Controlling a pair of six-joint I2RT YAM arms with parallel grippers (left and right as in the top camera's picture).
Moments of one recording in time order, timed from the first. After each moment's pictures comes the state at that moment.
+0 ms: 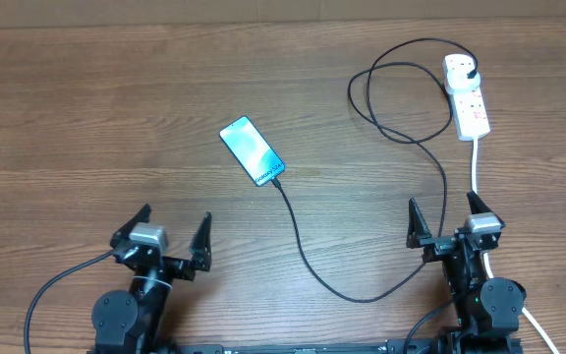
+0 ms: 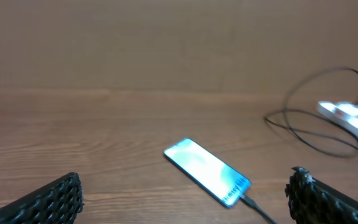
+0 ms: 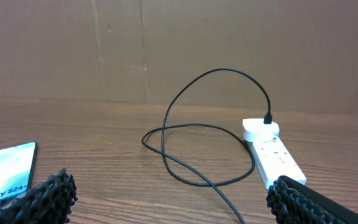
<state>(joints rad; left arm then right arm) -0.07 0.02 0.18 -0.25 0.11 -0.13 -0.02 0.01 0.02 -0.03 -0.14 0.00</state>
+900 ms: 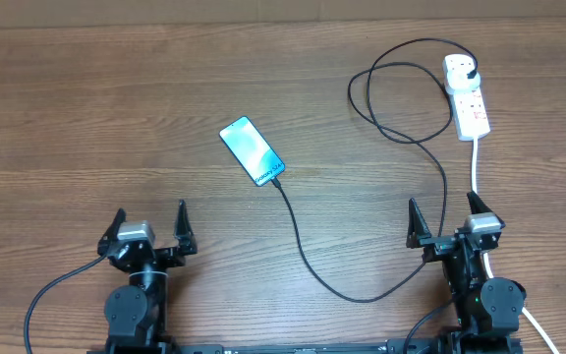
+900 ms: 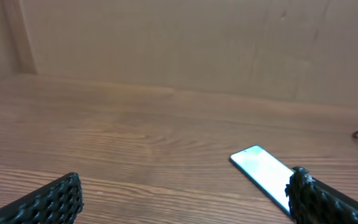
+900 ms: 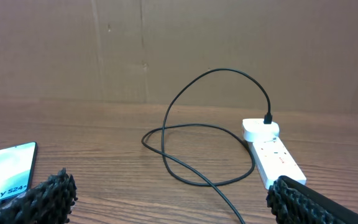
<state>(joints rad) -0.05 0.02 0.01 -0.06 -0.14 -0.10 -0.02 0.01 0.02 -0.03 -0.14 0.00</state>
